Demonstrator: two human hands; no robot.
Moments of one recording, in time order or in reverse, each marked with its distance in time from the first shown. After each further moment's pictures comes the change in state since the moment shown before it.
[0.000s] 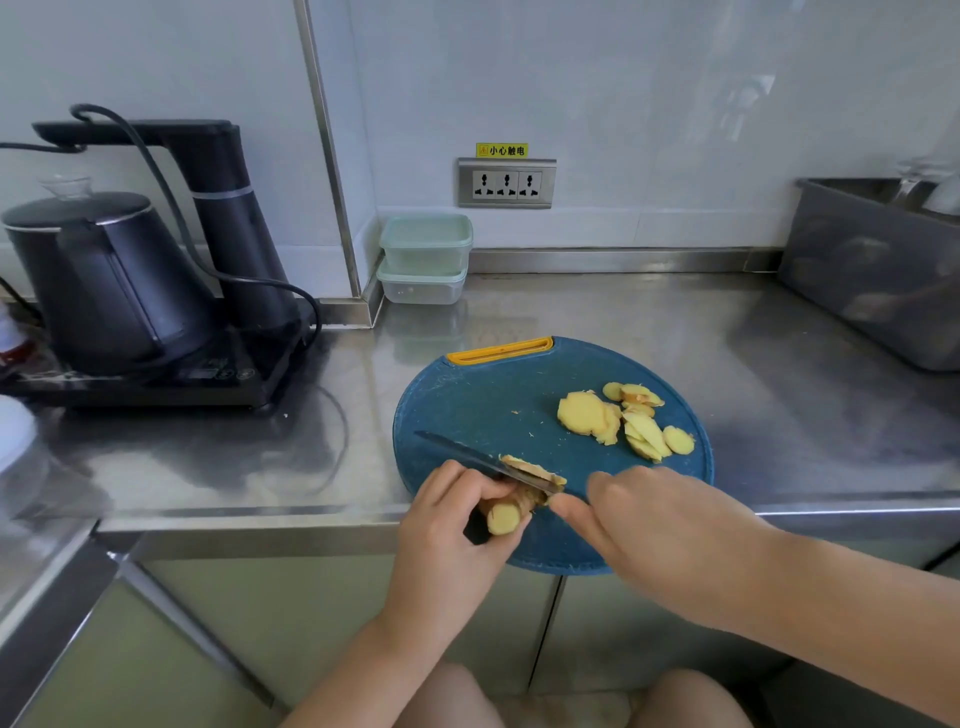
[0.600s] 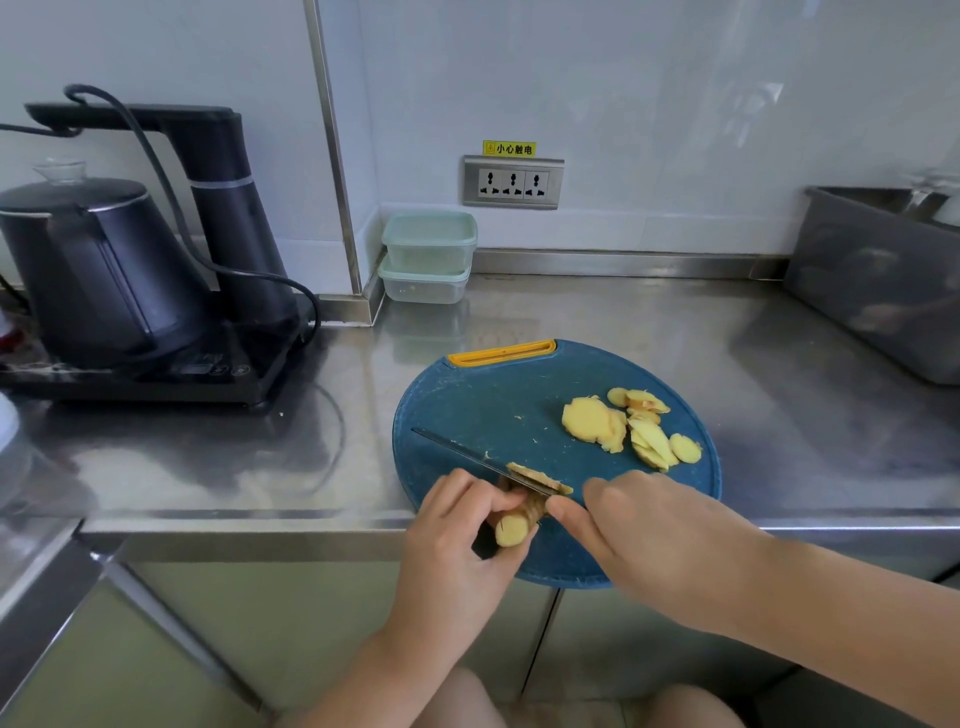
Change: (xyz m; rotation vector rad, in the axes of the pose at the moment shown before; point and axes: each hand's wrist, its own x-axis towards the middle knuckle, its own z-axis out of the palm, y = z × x) left_hand -0.003 -0.001 0.005 0.009 0.014 0.031; right_hand 0.011 0.002 0.006 0.057 -0.017 0.004
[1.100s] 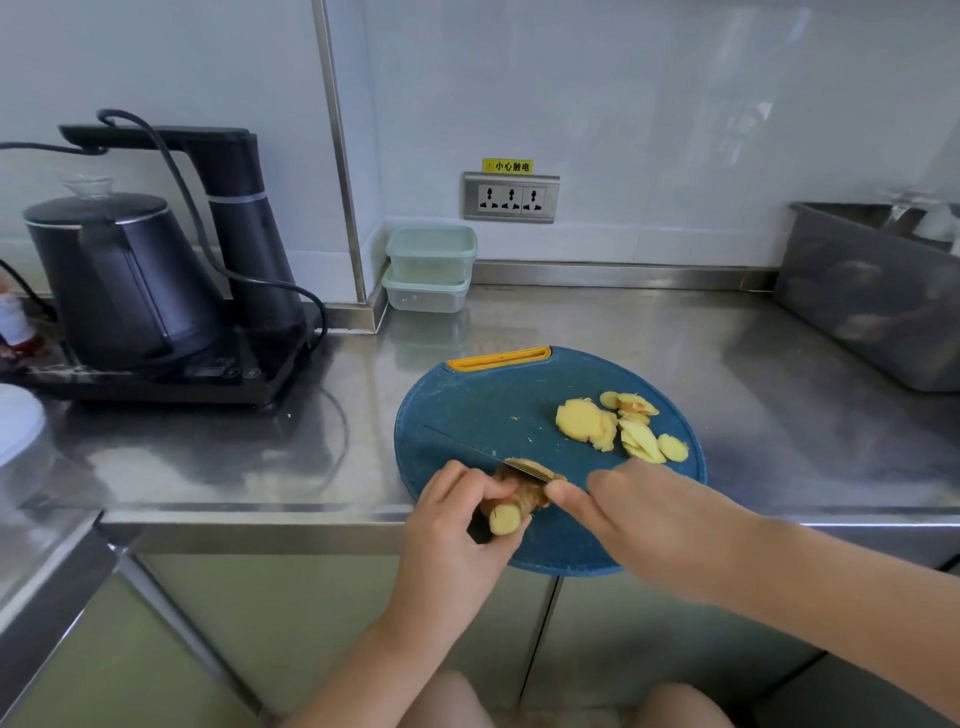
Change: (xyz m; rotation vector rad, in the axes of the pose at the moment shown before) left_hand 0.001 0.001 0.000 -0.019 0.005 -0.063; right_hand 0.000 0.004 -0.004 0.134 0.002 0.021
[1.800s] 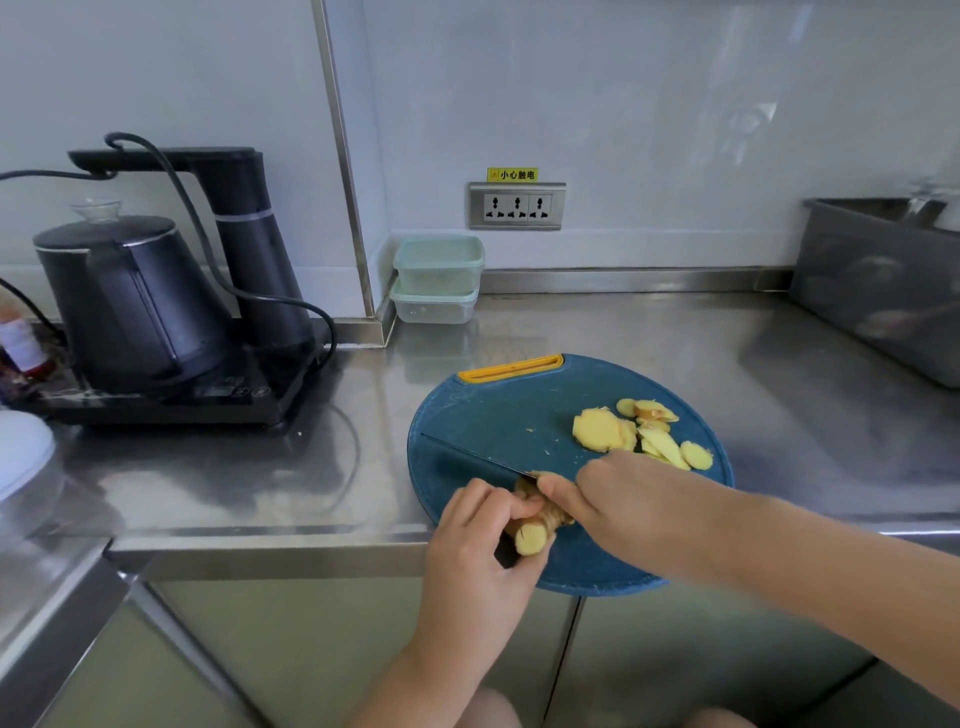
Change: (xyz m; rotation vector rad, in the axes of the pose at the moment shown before) left_hand -0.002 0.001 0.004 0.037 0.019 0.041; right_hand 0.026 -0.008 -0.002 -0.011 -0.036 -0.002
